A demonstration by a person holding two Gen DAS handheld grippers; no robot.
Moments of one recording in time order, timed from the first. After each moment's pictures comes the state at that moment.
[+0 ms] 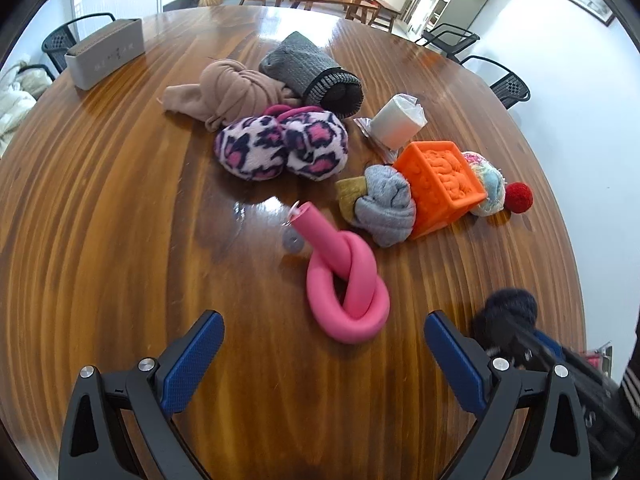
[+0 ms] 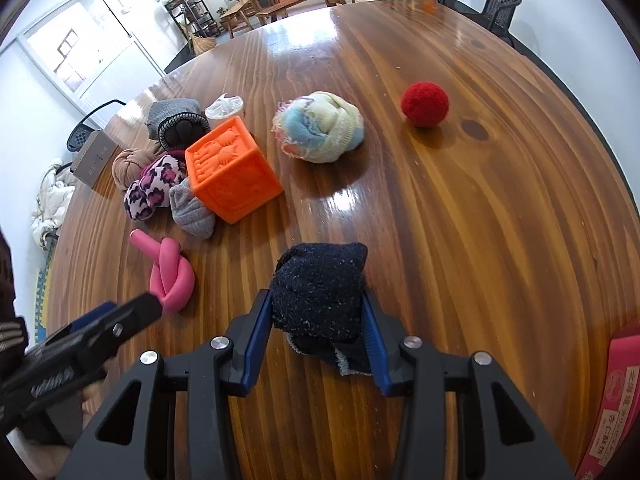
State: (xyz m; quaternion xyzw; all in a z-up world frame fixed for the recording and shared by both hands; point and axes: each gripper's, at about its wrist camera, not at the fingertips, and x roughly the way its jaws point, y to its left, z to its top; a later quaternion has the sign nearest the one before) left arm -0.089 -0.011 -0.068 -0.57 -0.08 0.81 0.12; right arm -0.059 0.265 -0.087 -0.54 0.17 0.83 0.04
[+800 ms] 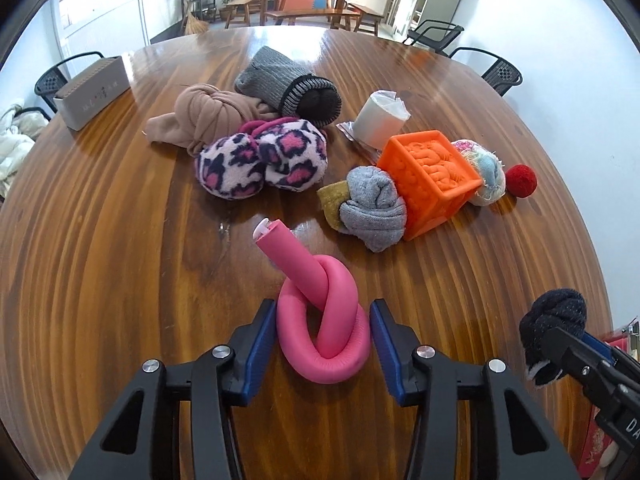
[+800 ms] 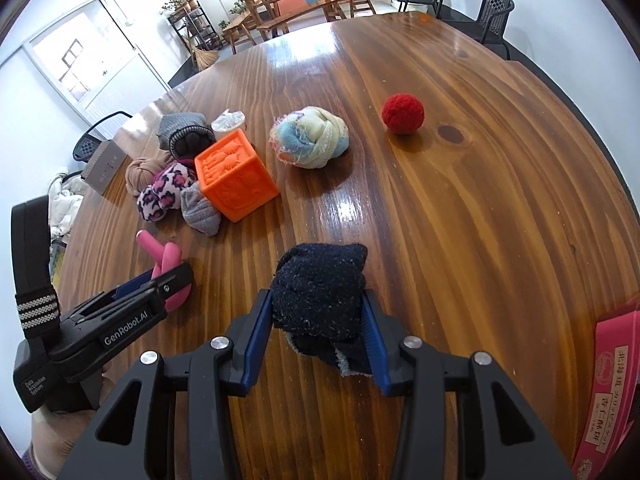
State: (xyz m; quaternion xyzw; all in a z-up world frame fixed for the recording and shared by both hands) left arm -0.078 0.007 -0.065 -0.54 -0.02 0.83 0.12; right arm -0.037 0.273 -0.067 -0.51 0.18 0.84 0.04
